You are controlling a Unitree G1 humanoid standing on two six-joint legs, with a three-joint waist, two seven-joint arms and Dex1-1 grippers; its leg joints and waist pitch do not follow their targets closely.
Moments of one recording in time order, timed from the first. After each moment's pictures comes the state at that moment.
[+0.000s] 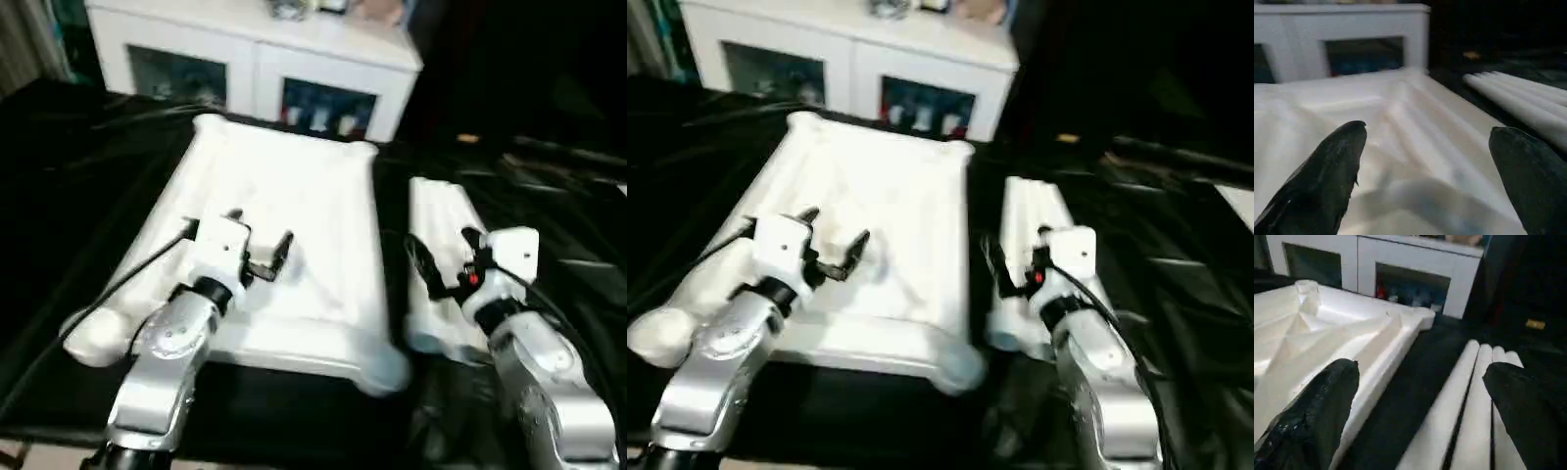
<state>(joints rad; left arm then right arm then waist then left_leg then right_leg) -0.17 0.18 -0.15 -0.13 -0.05 0.28 -0.32 -0.06 -0.19 -0.07 -0.27 0.19 0.39 0.24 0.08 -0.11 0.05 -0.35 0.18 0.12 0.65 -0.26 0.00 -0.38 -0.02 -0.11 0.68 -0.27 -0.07</state>
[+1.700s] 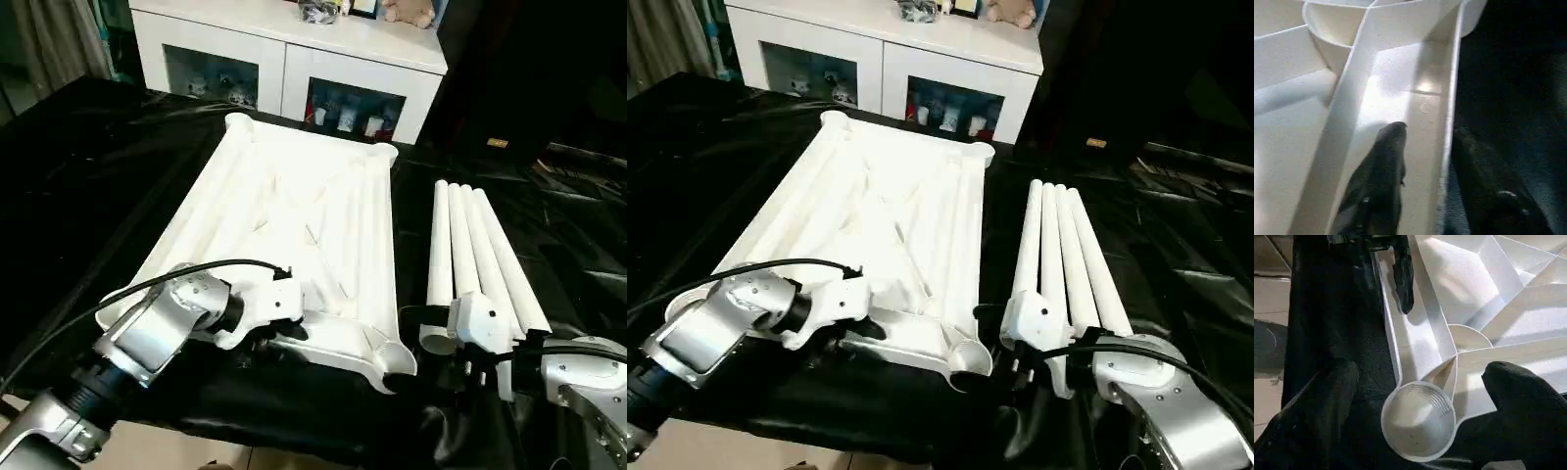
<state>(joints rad) -0.49 0.57 -0.53 0.09 0.01 0.41 -1.21 0.04 -0.71 0.14 -0.42 0.28 0.43 0.92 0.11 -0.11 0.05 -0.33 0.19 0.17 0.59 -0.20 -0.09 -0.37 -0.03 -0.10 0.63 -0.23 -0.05</state>
